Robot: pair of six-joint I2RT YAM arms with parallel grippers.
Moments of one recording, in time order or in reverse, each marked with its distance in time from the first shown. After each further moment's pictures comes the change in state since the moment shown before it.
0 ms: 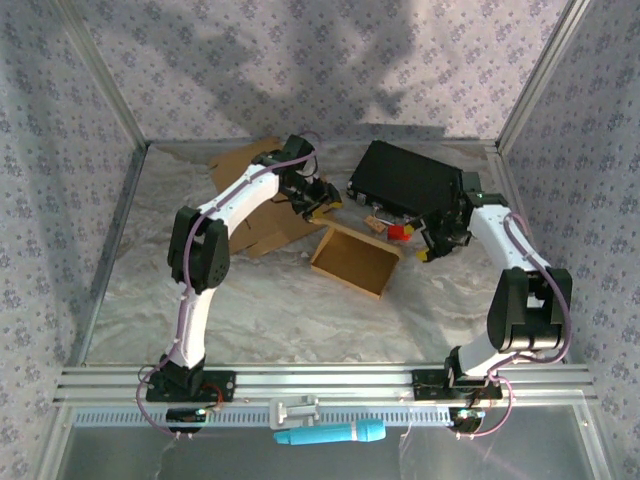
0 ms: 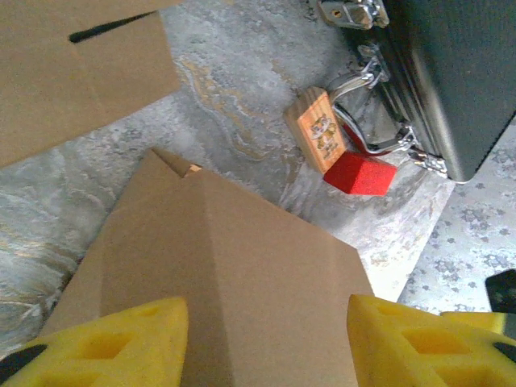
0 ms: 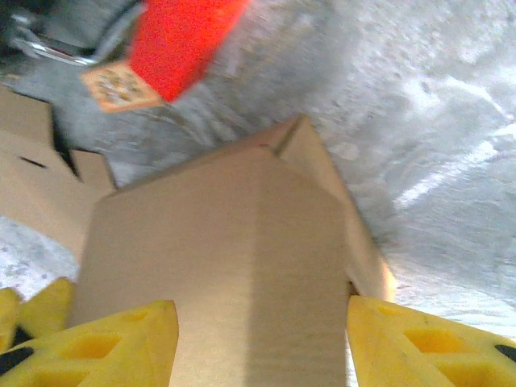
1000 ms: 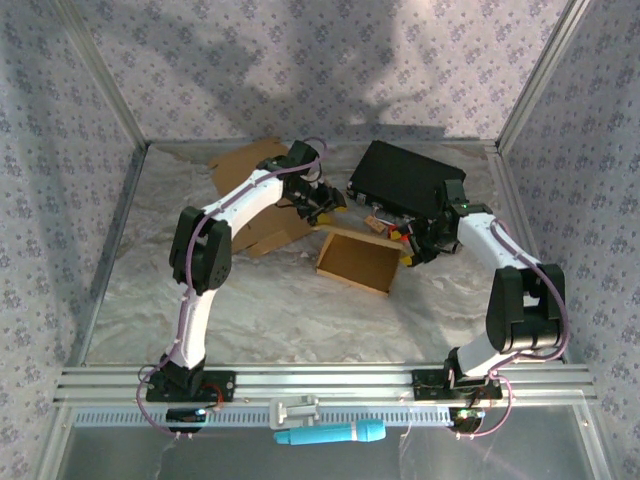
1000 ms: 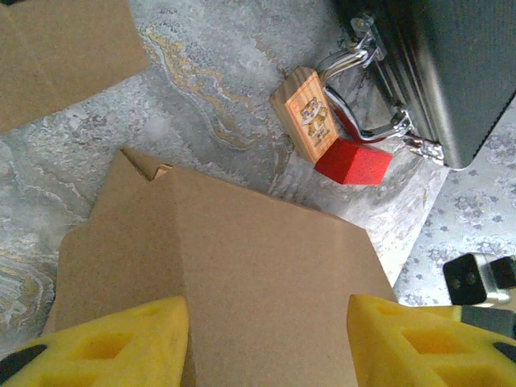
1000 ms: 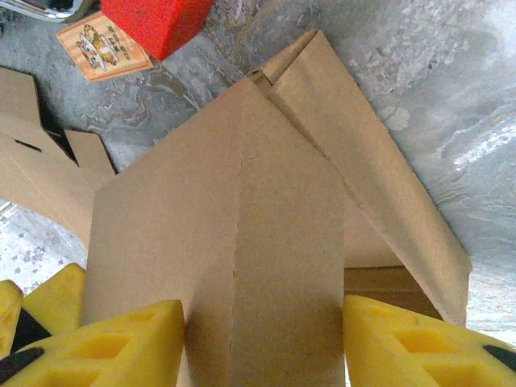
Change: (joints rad) left arm -0.030 -0.003 -0.055 0.084 0.036 -0.033; right arm 0.079 0.007 -0.079 0.167 -0.051 0.140
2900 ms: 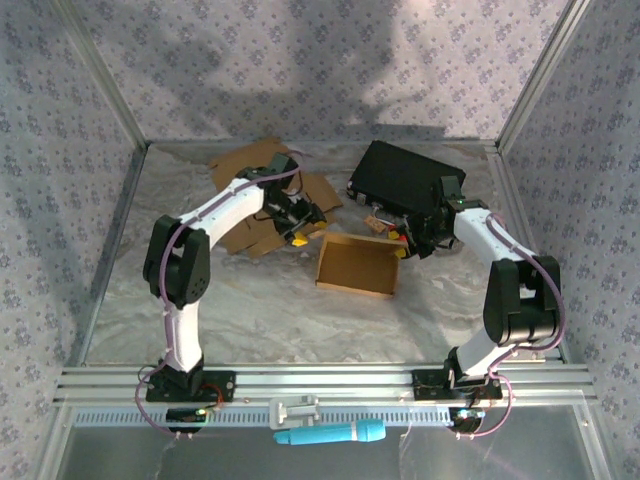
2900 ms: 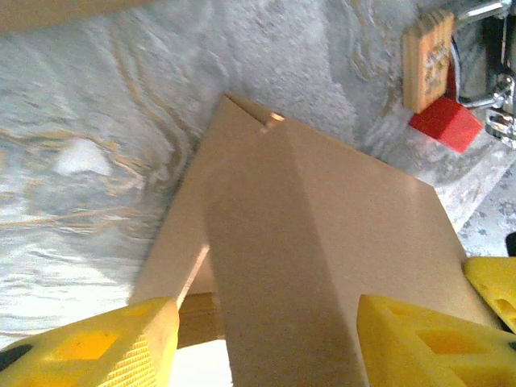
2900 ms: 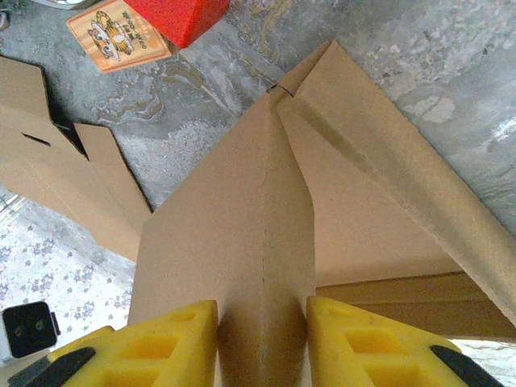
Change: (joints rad) left arm 0.057 -0.198 -0.256 -0.107 -0.044 -0.016; right arm 0.011 0.048 0.040 0.010 -0.030 0.023
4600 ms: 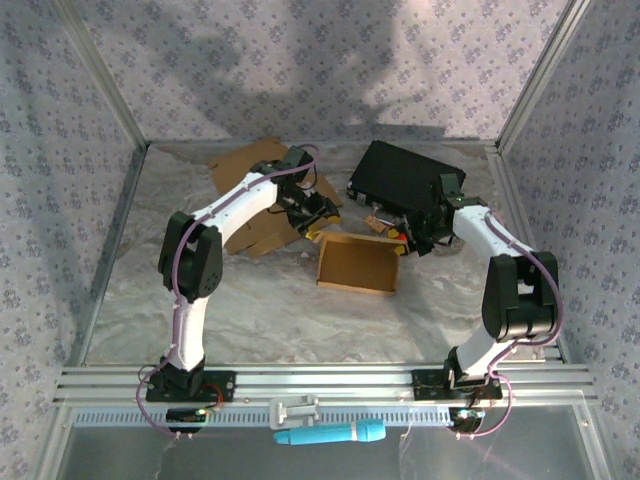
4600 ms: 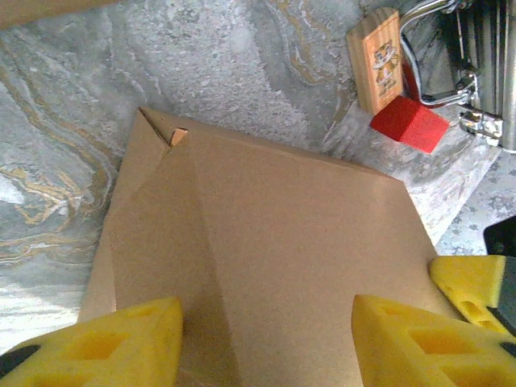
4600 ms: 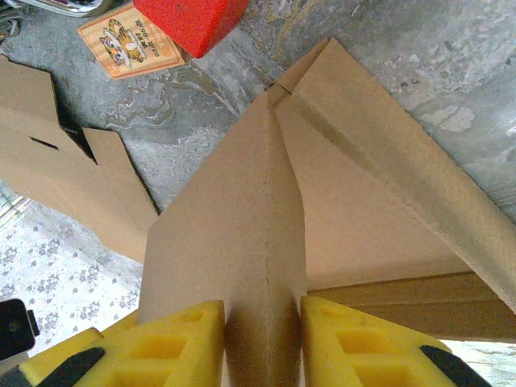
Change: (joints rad) left arm -0.069 0.097 0.161 -0.008 0.003 -0.035; right arm 0.000 0.027 0.021 0.009 -0.008 0.008
